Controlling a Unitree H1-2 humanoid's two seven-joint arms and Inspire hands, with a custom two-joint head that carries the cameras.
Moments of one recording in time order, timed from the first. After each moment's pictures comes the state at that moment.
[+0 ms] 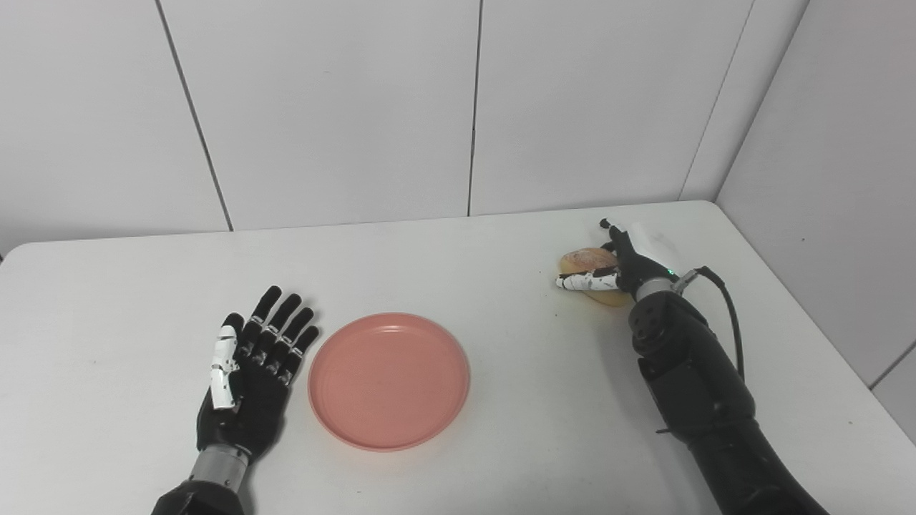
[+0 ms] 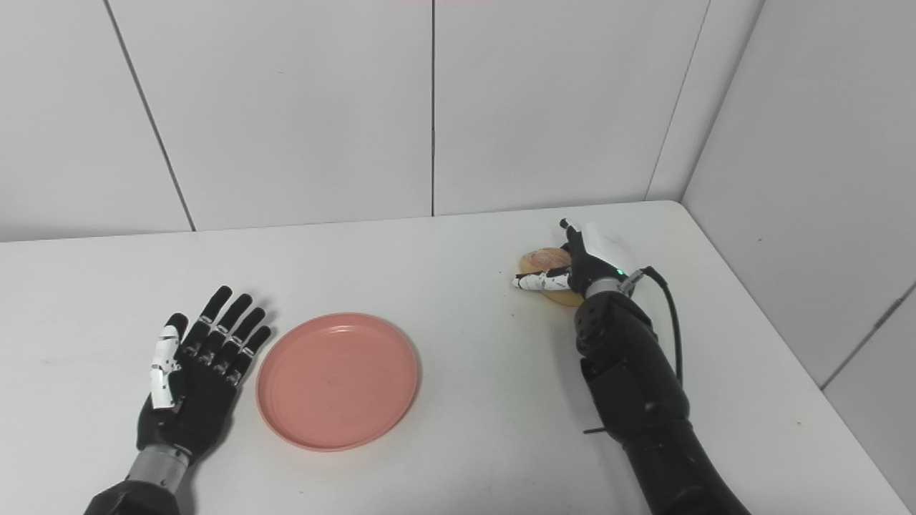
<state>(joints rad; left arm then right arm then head) -0.29 0.02 0.16 0.12 -0.57 0.26 -0.24 -0.64 -0.29 0.01 0.39 -0.76 0.47 0.10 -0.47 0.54</state>
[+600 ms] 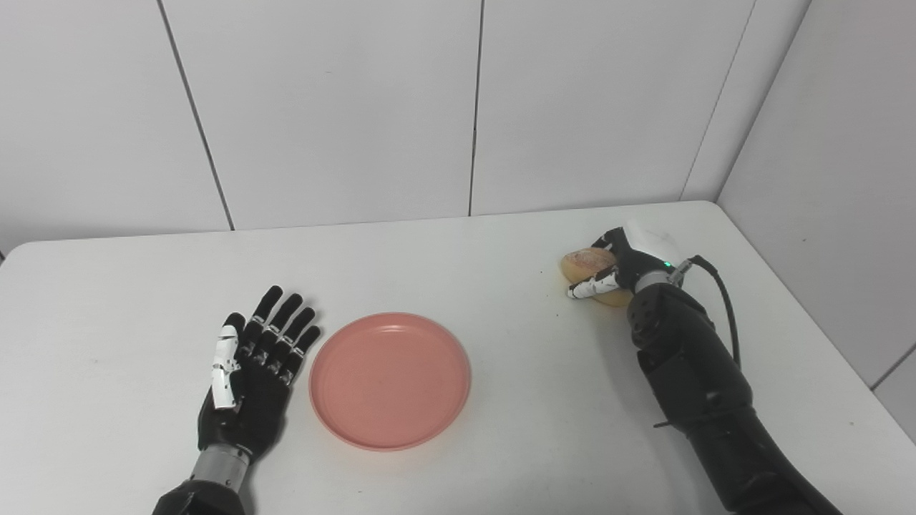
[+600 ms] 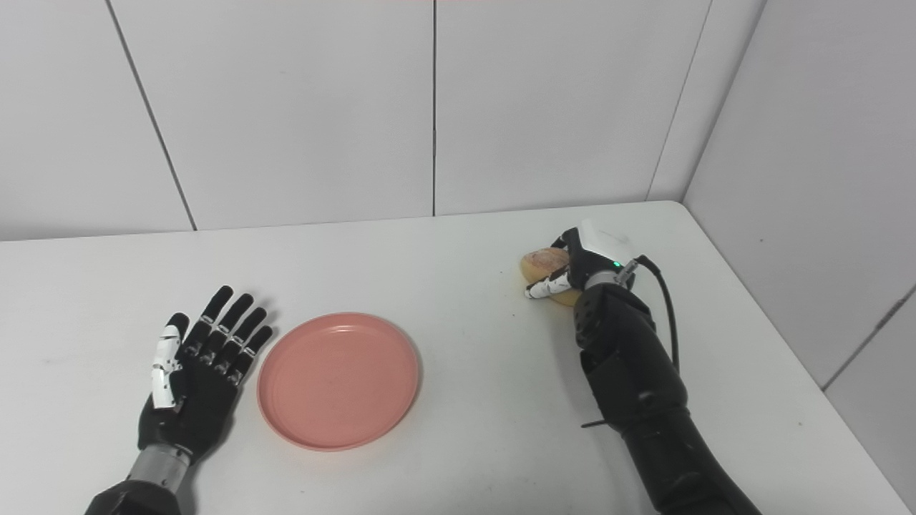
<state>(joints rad) -0.29 0.02 0.16 0.12 -0.57 0.26 -0.24 -0.67 -0.31 0.03 0.43 -0.86 0.47 0.16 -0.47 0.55</state>
